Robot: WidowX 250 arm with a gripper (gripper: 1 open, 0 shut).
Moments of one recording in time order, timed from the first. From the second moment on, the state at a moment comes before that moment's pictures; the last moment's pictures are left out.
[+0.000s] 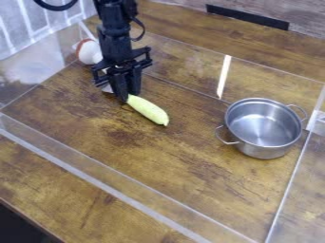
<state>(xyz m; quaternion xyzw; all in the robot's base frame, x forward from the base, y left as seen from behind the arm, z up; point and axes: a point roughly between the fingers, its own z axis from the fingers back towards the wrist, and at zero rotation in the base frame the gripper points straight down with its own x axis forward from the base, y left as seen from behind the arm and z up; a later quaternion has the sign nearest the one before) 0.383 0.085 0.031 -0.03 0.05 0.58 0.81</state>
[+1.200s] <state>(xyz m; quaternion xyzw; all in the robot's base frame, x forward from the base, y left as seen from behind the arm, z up) 0.346 0.044 0.058 -0.03 0.07 0.73 0.68</state>
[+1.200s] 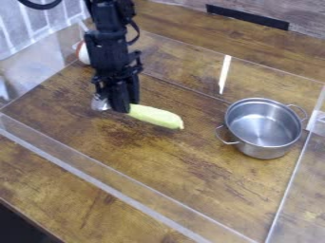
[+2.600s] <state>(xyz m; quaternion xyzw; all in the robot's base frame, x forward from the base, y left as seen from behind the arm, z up) 0.354 0.007 0.032 -0.05 0.06 0.72 0.69</state>
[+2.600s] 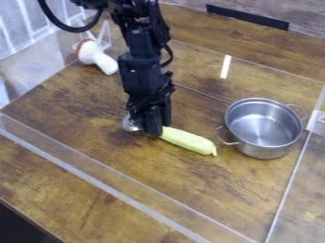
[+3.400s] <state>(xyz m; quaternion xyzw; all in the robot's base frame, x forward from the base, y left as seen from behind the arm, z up) 0.368 0.029 0.037 -0.06 0.05 0.78 0.63</state>
